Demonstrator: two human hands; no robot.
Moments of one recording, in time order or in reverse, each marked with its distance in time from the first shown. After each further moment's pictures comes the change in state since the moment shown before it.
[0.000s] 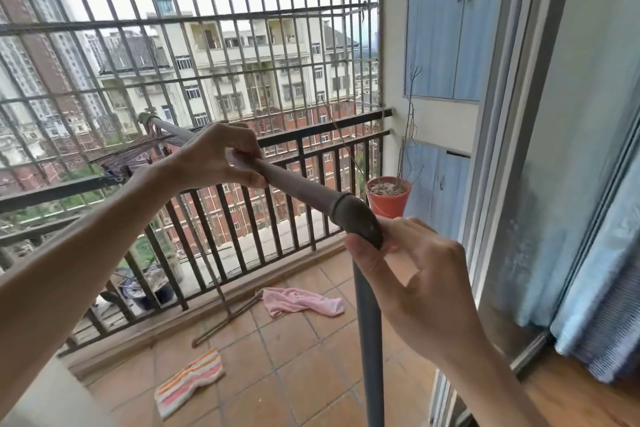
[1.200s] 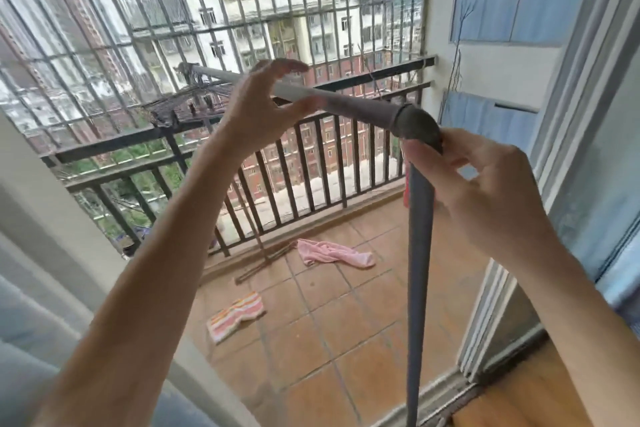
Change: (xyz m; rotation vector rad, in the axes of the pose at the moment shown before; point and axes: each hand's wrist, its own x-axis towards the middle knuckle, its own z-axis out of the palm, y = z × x) left_hand -0.050 0.017 0.014 0.054 0.334 -0.280; right_hand 0.015 -0.008 0.024 0.008 -0.136 0.089
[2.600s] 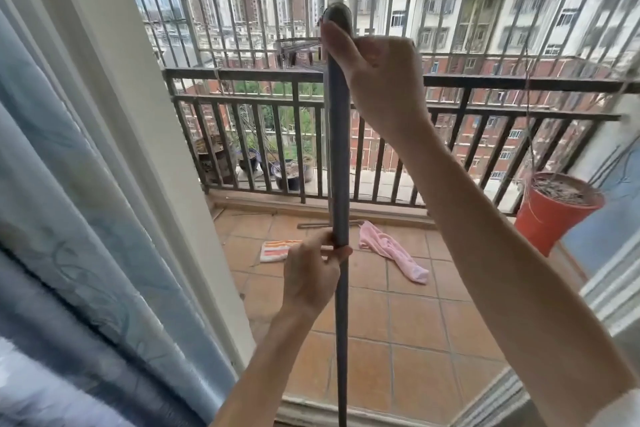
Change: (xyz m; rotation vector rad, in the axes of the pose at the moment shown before) left_hand -0.180 0.126 0.234 0.040 0.372 -0.849; right_hand 0.125 0.033 0.033 0.513 -0.350 -0.295
